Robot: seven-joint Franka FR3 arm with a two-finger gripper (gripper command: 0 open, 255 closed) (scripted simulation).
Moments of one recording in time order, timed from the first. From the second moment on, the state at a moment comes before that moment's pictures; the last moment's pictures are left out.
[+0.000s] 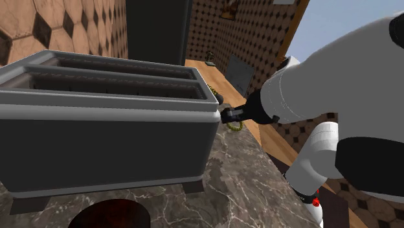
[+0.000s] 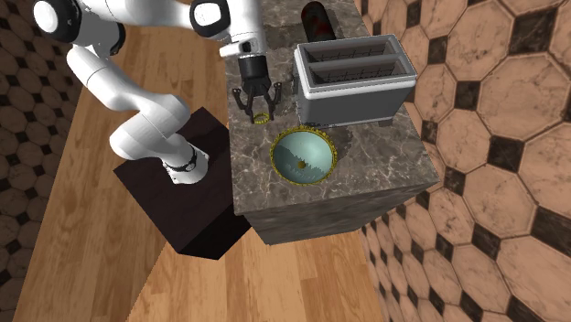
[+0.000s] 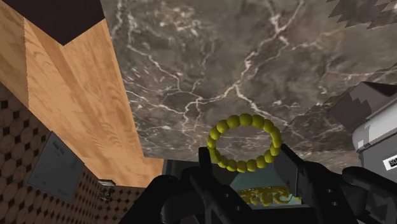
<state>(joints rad) 0.04 -1.13 0.88 -2.54 0.06 1.90 1.11</state>
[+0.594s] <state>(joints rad) 0.01 -1.12 0.82 -2.43 0.02 1.82 1.06</state>
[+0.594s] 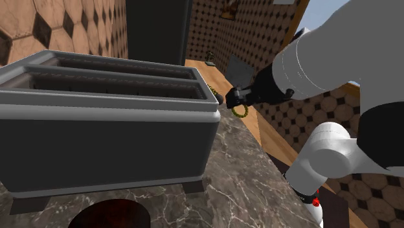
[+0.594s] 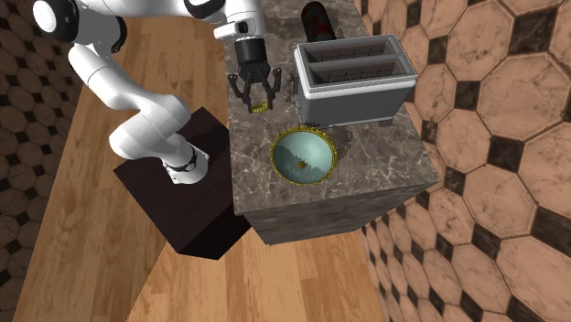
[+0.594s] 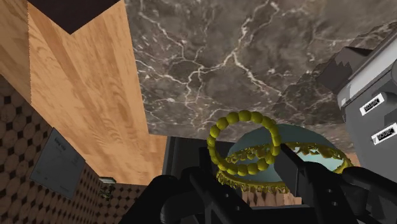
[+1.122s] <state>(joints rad) -0.02 -1.09 0.78 -2.33 -0.02 1.76 1.02</state>
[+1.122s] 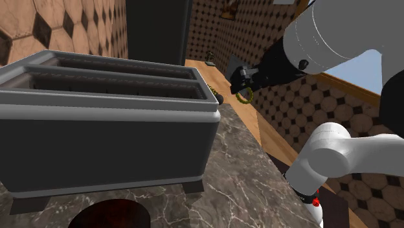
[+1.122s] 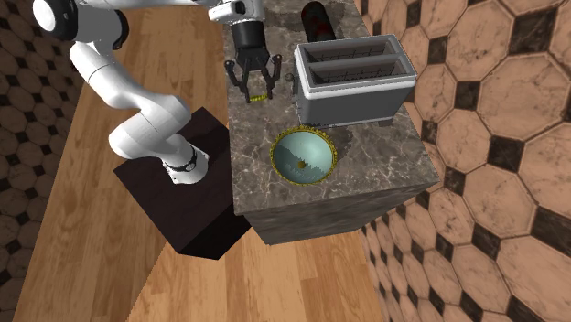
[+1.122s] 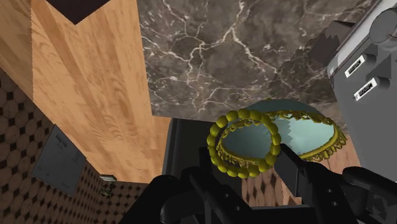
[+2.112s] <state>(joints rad) -0.35 -0.74 0.85 -2.15 -0.14 2.01 0.98</state>
